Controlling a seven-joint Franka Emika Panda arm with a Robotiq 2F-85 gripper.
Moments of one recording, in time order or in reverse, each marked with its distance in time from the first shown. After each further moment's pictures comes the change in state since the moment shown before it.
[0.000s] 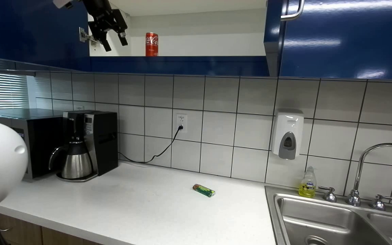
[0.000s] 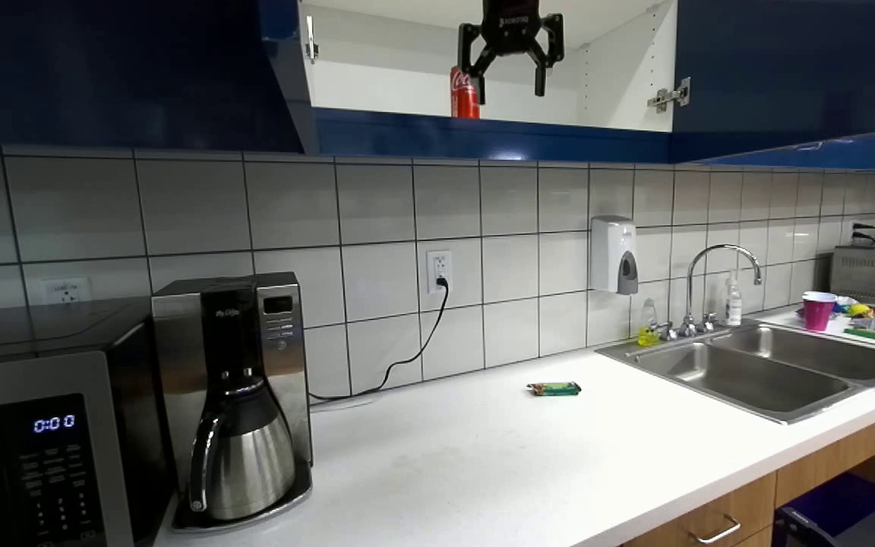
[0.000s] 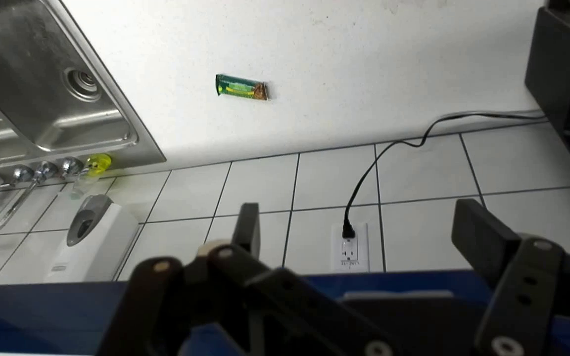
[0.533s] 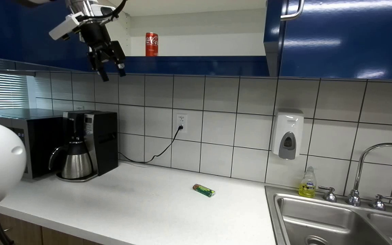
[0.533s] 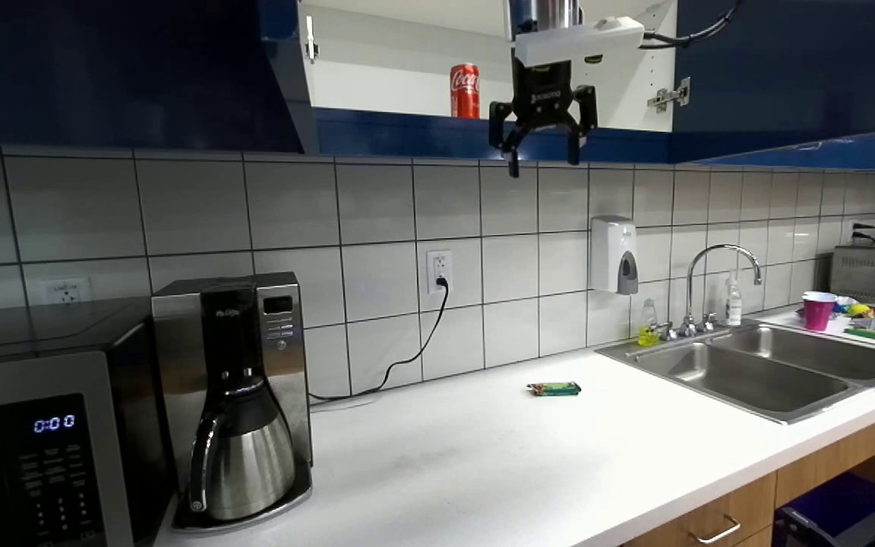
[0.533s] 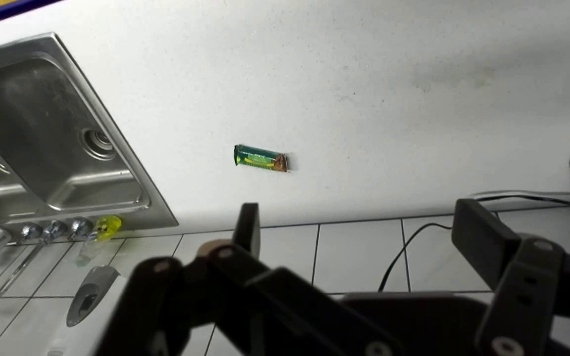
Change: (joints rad) arm -0.027 -0.150 -0.006 -0.370 0.041 0.125 0.000
